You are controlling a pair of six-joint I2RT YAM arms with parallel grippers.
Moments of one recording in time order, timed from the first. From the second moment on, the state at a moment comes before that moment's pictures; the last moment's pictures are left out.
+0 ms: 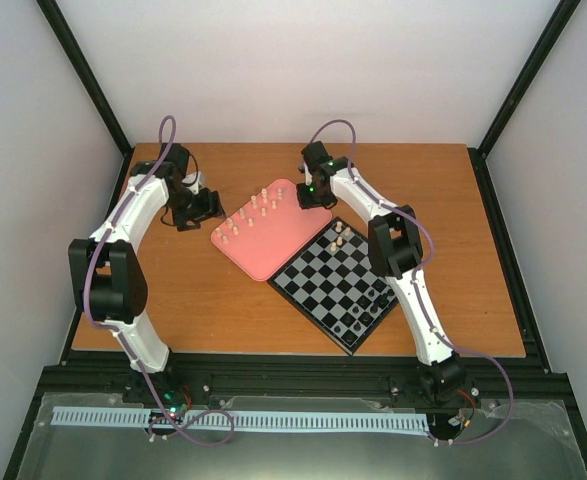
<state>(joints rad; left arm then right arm) -0.08 1.75 1.51 -1.05 0.30 -0.34 0.47 2.59 2.34 -0.89 -0.13 0.21</state>
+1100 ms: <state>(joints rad) -0.08 1.74 1.58 -1.07 0.31 -0.34 0.50 2.42 2.26 -0.96 -0.16 0.13</state>
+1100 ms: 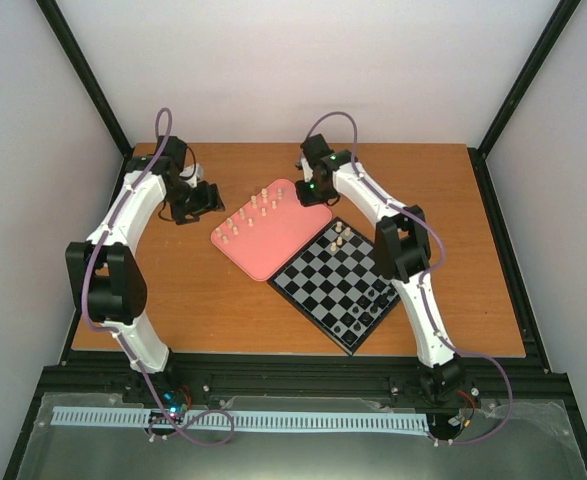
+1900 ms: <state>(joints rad) -0.23 1.67 1.49 -0.78 0.94 -0.72 0.65 1.92 1.82 -0.90 -0.54 -0.01</state>
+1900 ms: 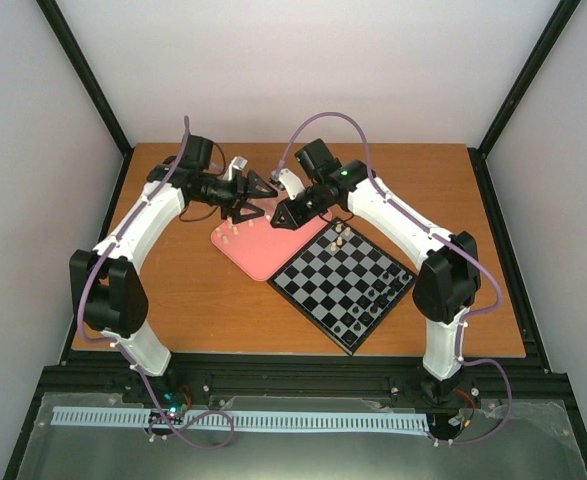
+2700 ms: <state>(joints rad) -0.24 1.67 1.43 -0.75 0.99 -0.77 0.65 1.91 1.83 -0.87 -0.52 0.00</state>
